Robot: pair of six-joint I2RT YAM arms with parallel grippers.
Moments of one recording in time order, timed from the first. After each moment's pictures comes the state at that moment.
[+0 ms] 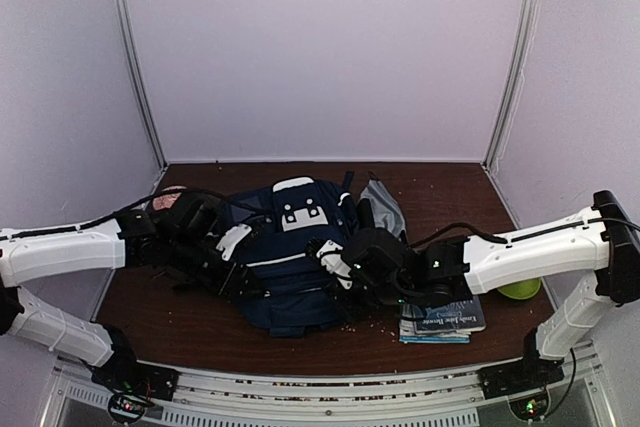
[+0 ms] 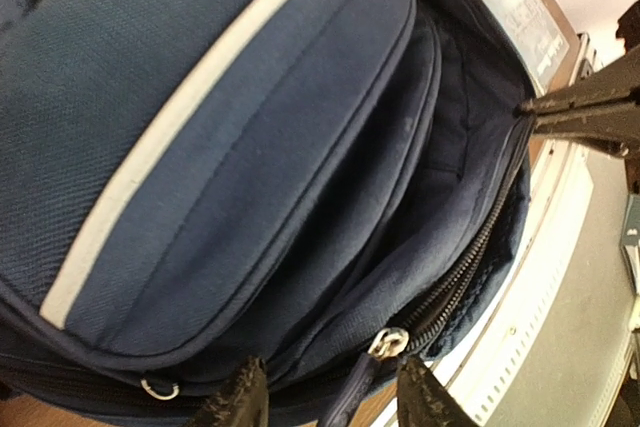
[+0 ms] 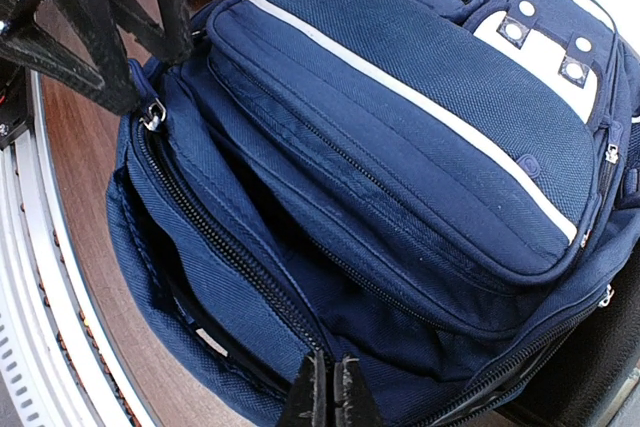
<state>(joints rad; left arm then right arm) -0.81 1.22 0.79 -0.50 0.36 -0.25 1.24 1.57 1.02 -0.22 0.22 0.18</state>
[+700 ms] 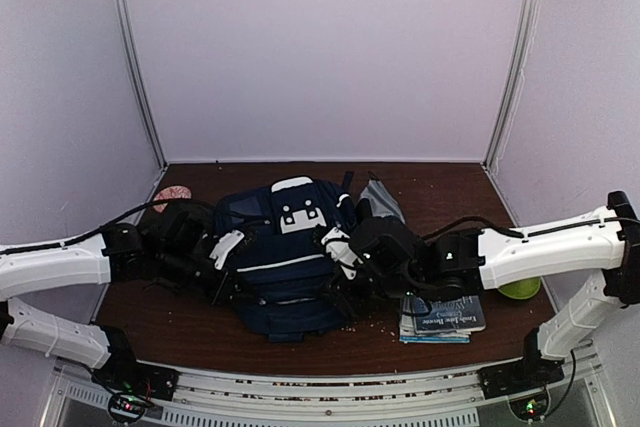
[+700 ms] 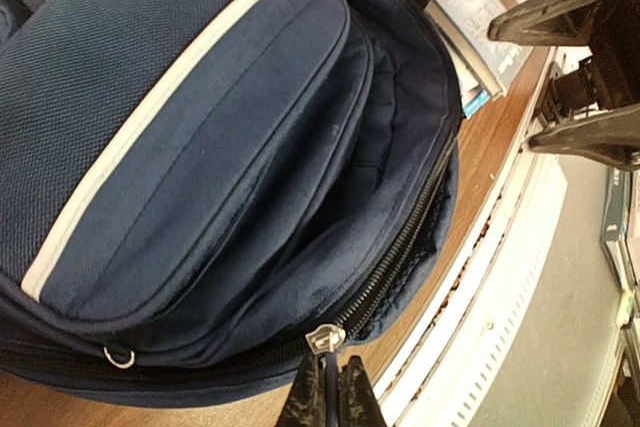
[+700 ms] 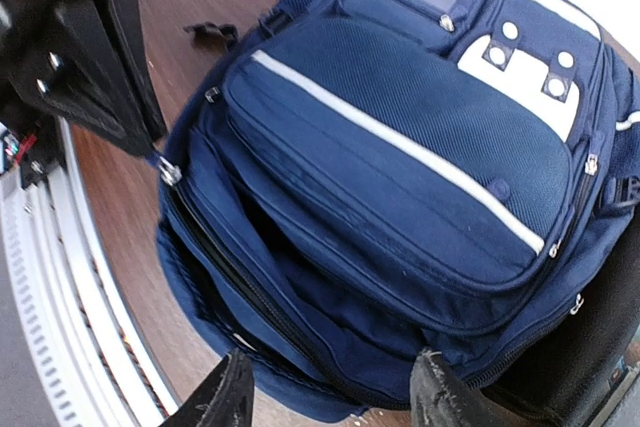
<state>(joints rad) -0.85 1.12 0.71 -0.45 0.37 -0.30 1.24 1.51 1.04 -0.24 0.21 0.24</state>
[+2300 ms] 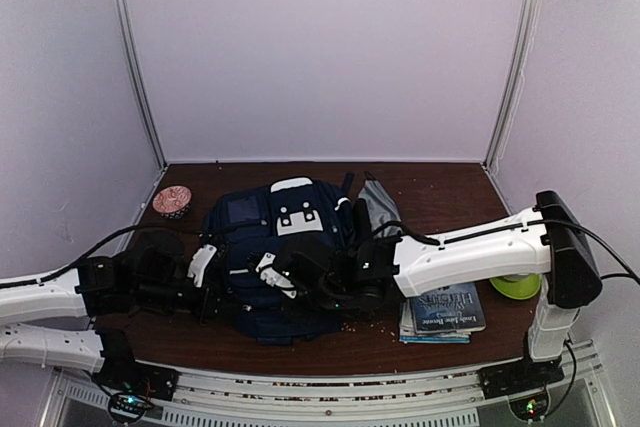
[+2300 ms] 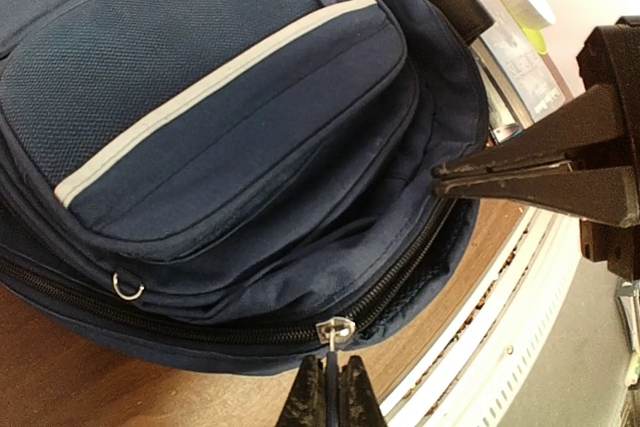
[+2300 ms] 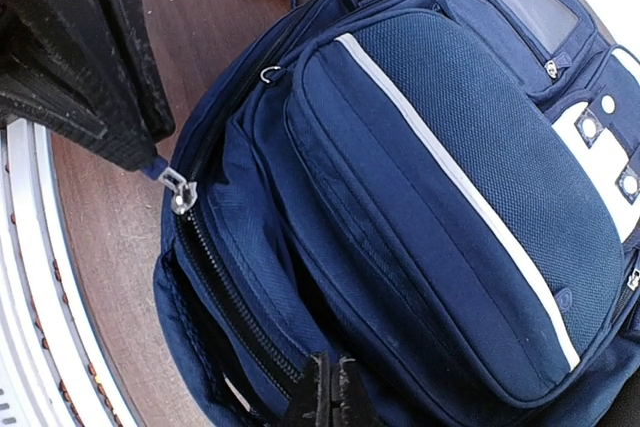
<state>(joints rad) -0.93 0.82 0.48 -0.37 0.14 -0.51 1.31 1.89 1.42 -0.37 0.26 0.05</state>
